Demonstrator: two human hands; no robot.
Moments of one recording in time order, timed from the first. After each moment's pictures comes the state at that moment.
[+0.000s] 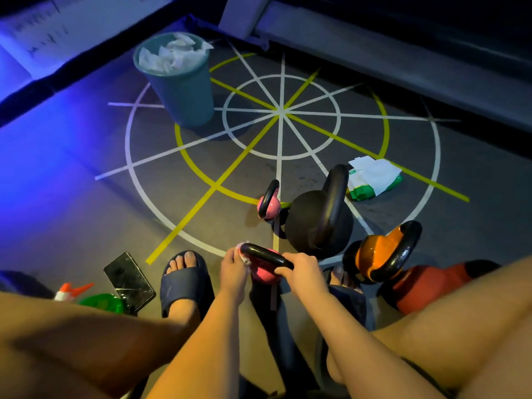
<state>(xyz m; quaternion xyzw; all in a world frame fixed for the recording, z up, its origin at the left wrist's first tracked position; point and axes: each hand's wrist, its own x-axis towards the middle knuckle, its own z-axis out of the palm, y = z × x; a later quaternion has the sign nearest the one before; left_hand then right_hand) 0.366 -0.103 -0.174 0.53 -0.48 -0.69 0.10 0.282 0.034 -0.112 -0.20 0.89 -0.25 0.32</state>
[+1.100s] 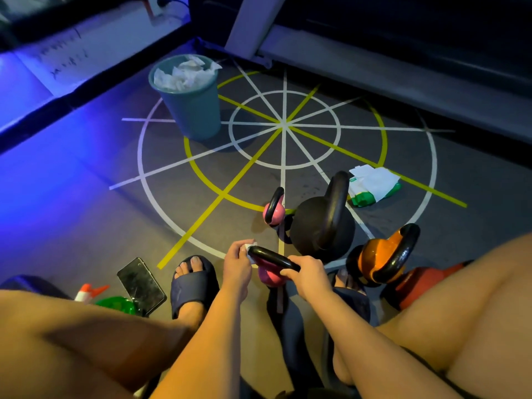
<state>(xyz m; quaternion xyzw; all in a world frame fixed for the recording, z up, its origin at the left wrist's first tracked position) 0.369 -0.112 -0.141 0.47 -0.57 -0.66 0.15 0.291 0.033 -0.108 -0.17 0.88 -0.29 0.32</state>
